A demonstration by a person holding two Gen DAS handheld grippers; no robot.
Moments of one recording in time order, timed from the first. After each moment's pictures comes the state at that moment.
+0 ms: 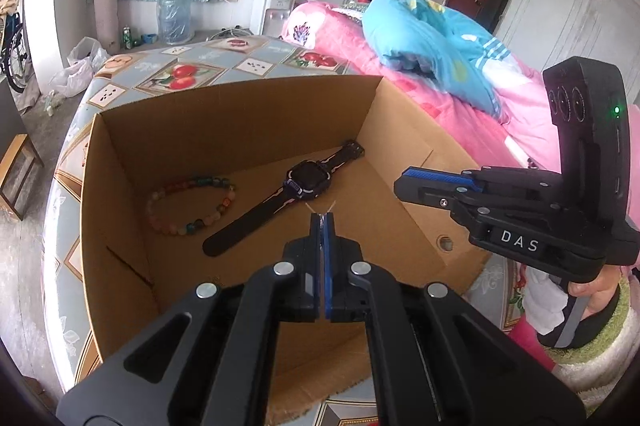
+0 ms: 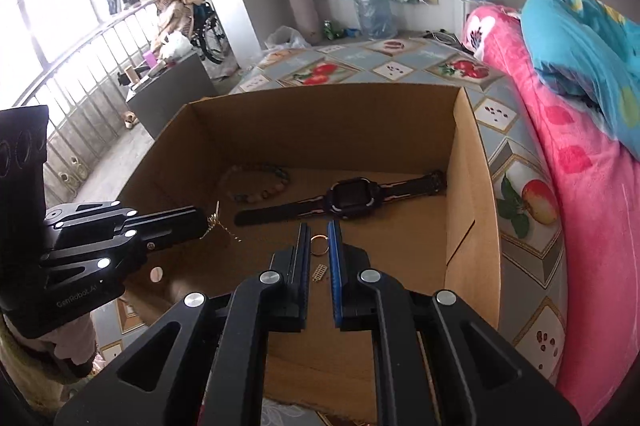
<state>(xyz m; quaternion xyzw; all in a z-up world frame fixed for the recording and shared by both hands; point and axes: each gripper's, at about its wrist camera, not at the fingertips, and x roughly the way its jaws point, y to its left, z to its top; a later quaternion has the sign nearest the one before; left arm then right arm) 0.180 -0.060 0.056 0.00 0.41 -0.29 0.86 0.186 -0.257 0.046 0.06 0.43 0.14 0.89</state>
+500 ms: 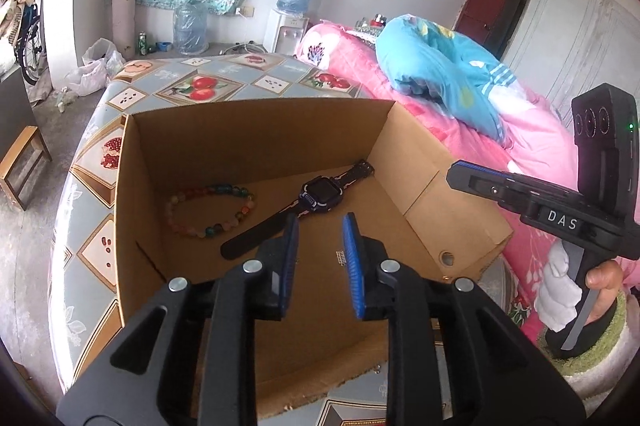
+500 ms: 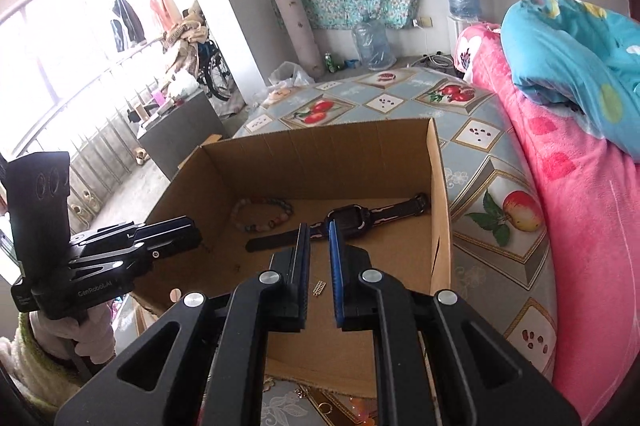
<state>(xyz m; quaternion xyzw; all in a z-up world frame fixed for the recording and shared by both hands) 0.164 -0.034 0.071 -0.04 0.37 -0.28 0.88 0.151 -0.282 0.077 0.10 0.36 0.16 0.91</state>
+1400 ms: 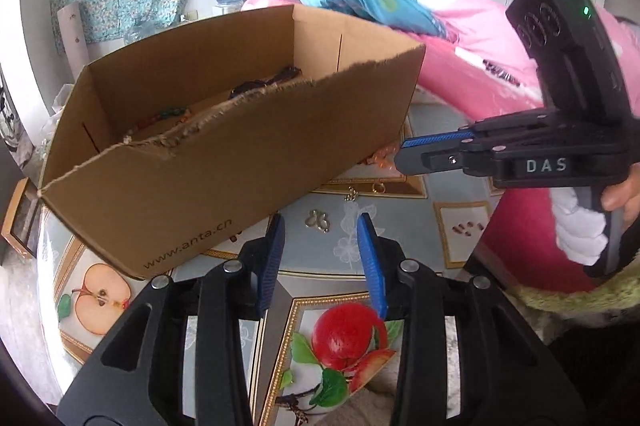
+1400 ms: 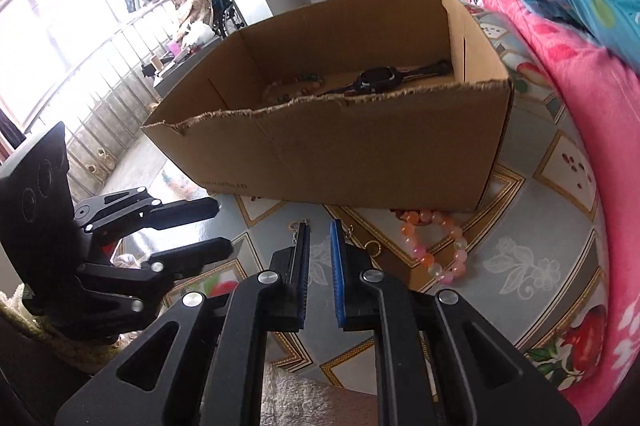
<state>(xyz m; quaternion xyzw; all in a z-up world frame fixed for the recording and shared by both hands) 0.048 -0.063 0.002 0.11 0.37 -0.34 0.86 0.055 -0.259 0.000 0.10 0.44 0.19 0.87</state>
